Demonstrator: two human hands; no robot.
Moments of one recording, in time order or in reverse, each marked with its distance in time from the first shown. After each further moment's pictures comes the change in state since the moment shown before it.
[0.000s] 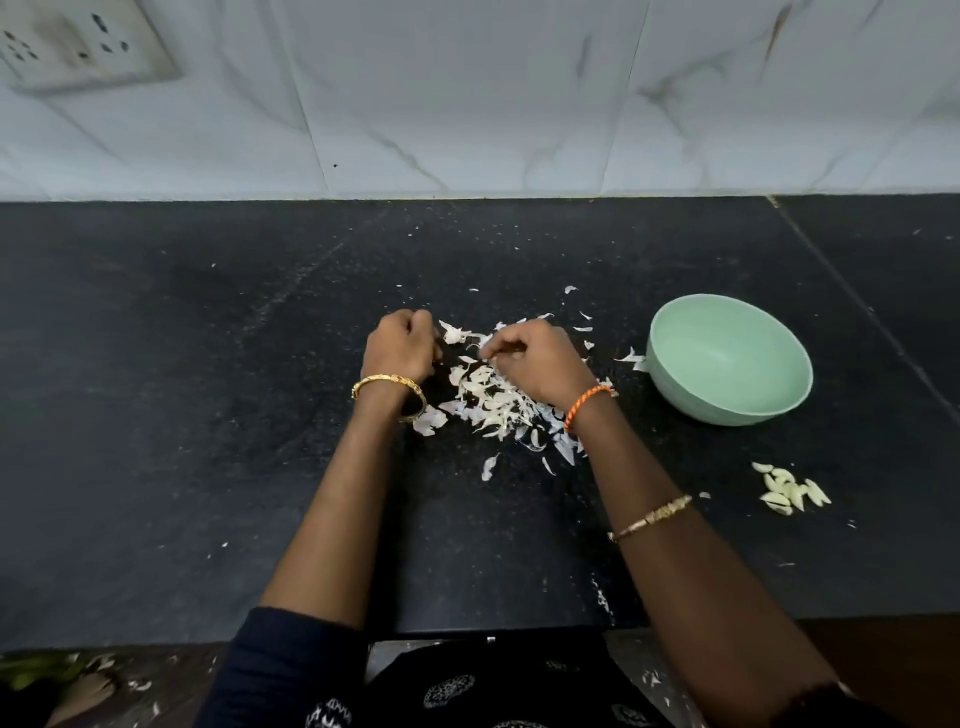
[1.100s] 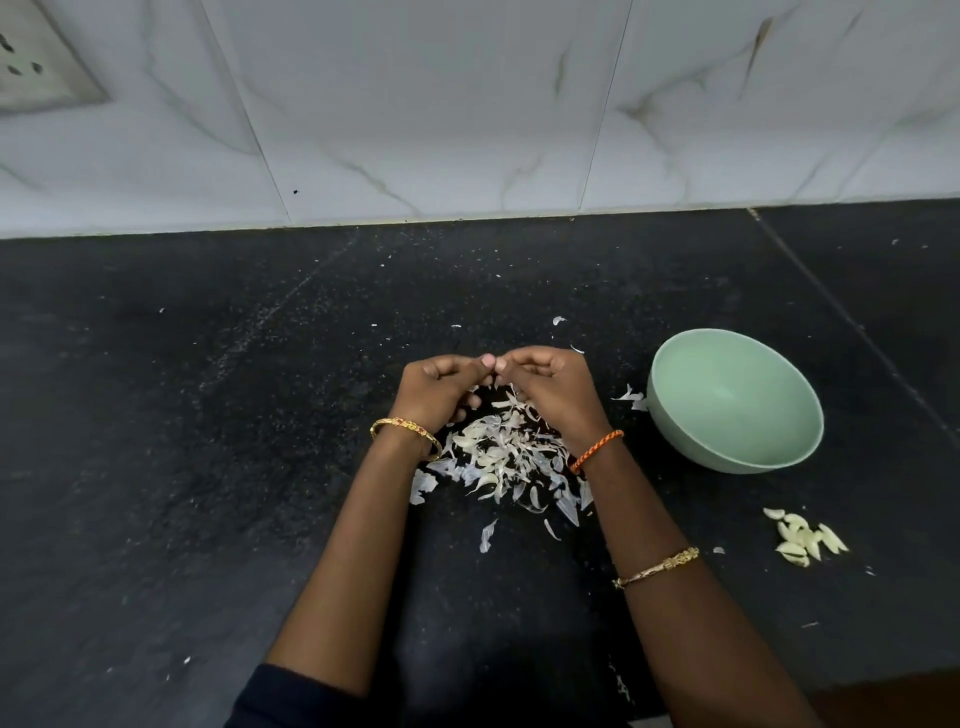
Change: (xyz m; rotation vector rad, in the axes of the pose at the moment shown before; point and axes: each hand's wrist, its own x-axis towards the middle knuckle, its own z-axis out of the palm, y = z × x) left_hand 0.022 0.006 0.038 -0.400 -0.399 -0.073; right_hand 0.032 0.035 0.001 0.485 0.217 0.108
